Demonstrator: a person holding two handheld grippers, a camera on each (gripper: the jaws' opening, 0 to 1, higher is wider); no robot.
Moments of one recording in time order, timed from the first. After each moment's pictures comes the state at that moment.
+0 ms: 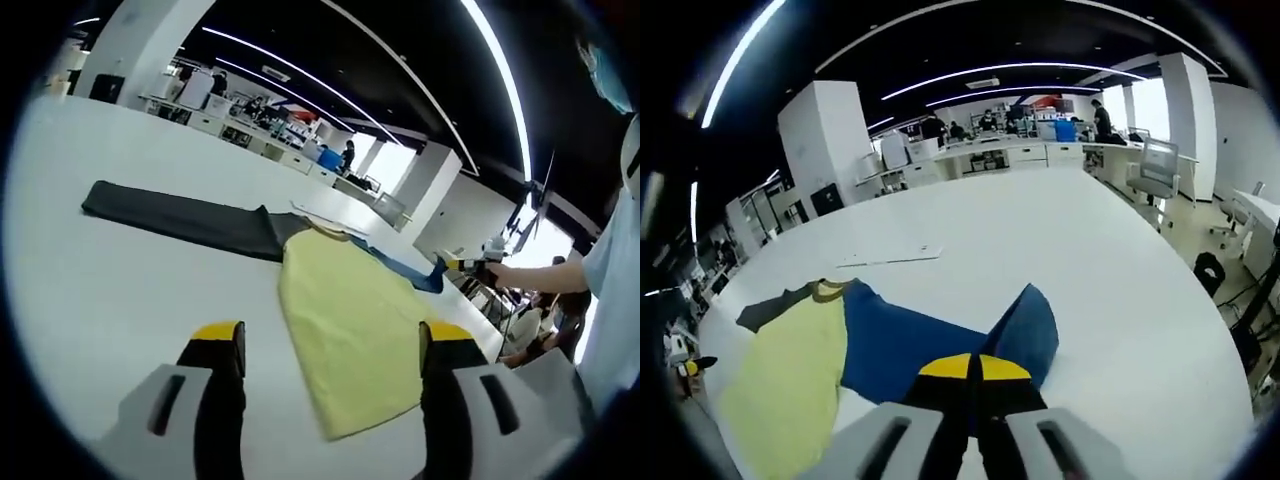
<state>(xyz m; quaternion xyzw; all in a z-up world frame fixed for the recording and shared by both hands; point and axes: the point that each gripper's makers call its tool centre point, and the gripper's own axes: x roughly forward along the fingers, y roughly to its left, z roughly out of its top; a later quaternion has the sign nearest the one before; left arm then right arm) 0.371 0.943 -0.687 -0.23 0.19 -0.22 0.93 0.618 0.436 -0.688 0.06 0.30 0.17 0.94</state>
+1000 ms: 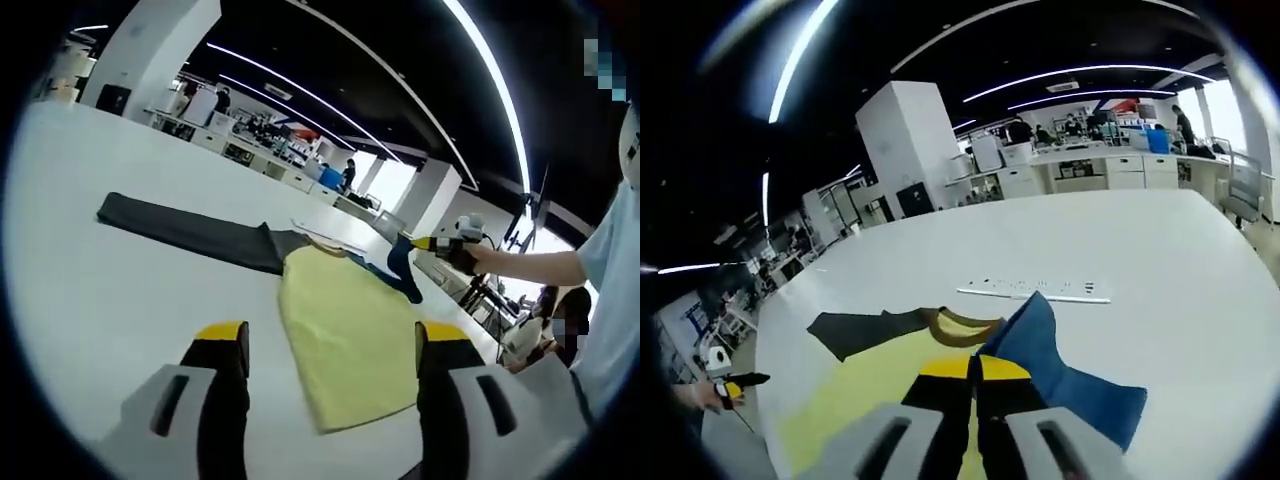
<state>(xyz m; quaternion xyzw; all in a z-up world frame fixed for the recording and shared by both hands) 0.357 0.953 -0.677 -0.23 0.16 -0.21 0.94 0.626 0.654 -0.632 0.07 0.27 0.36 0.89</state>
